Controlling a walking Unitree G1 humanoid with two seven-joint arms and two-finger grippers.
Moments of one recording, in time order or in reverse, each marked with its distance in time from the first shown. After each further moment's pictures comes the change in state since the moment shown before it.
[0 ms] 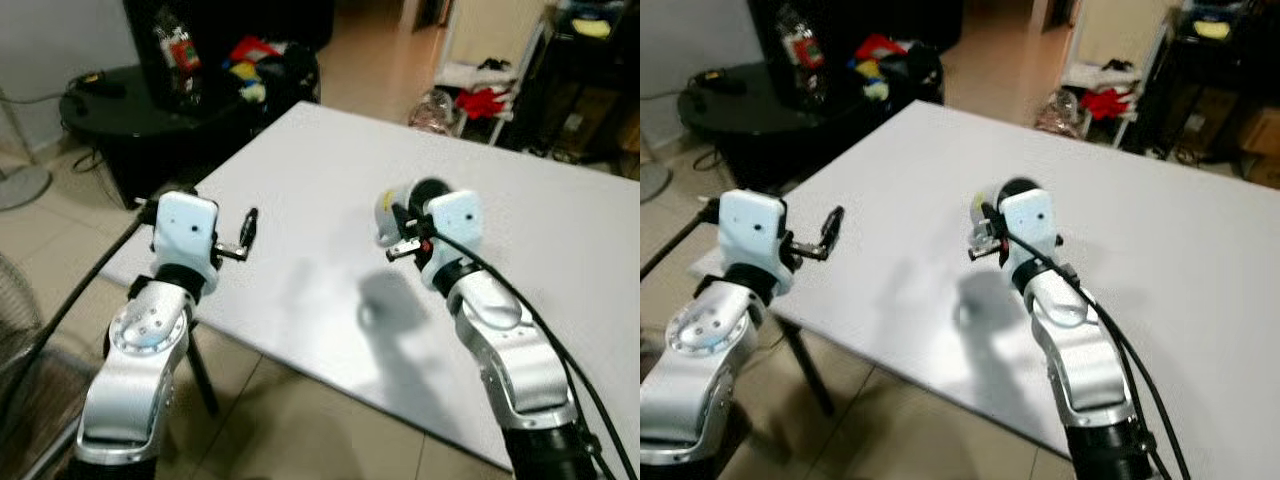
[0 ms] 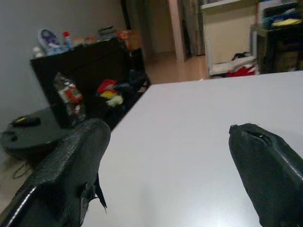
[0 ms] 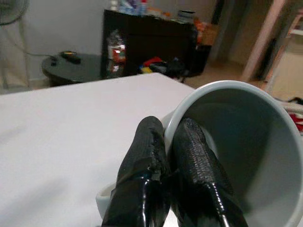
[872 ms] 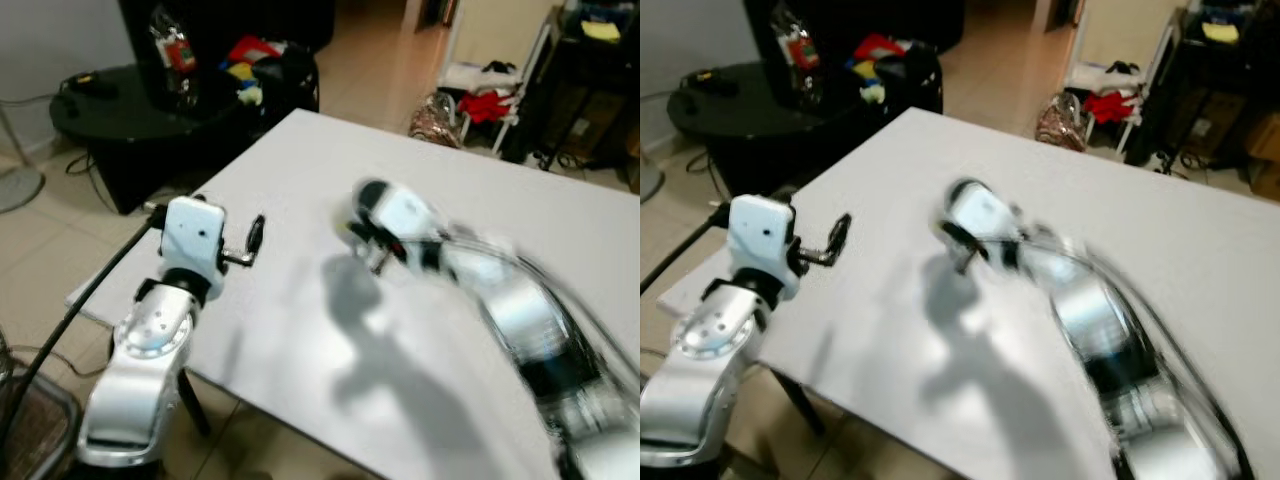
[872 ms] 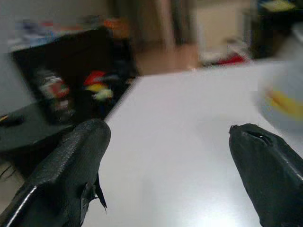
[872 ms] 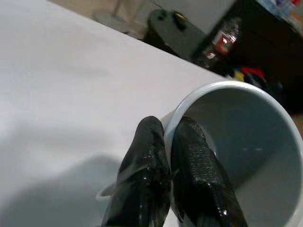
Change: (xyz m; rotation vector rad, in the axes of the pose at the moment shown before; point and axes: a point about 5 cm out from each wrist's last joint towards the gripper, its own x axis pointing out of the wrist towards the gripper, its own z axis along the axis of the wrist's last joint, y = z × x) left arm -0.002 -0.006 -0.005 0.040 0.048 -0.102; right arm 0.052 -0.002 0.015 -0.444 0.089 0.598
